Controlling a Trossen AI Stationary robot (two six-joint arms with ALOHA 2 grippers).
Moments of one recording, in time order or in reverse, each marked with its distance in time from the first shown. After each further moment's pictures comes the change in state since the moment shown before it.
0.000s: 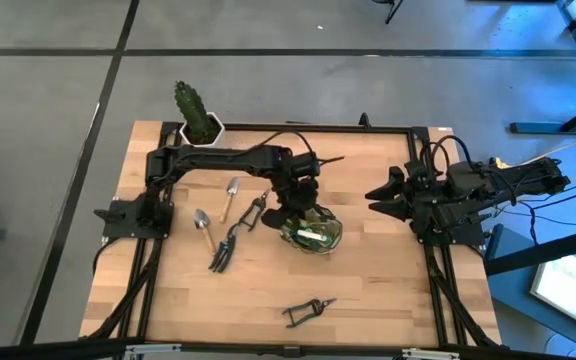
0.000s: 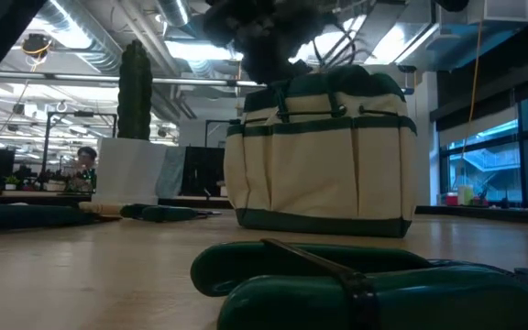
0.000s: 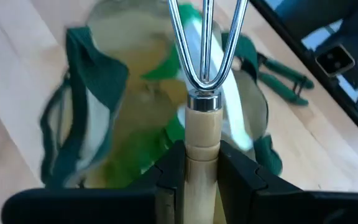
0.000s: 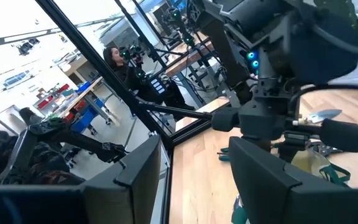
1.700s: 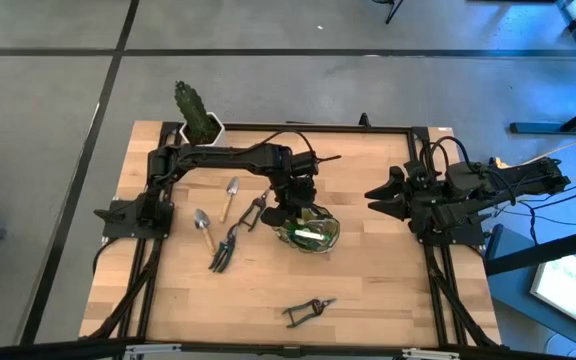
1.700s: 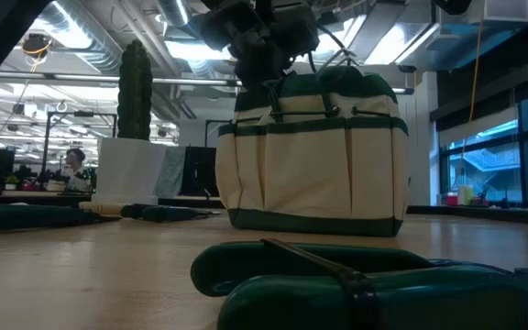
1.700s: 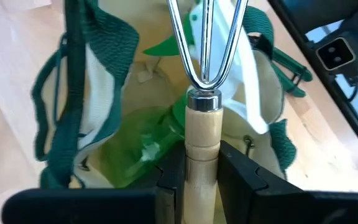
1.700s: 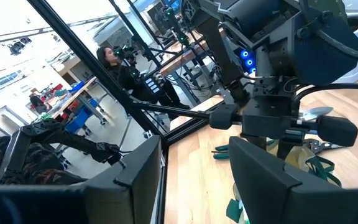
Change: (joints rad) left arm 0.020 0.011 0.000 -0.042 -0.007 -0.052; right arm 0.000 0.000 0.000 -0.018 0.018 0.003
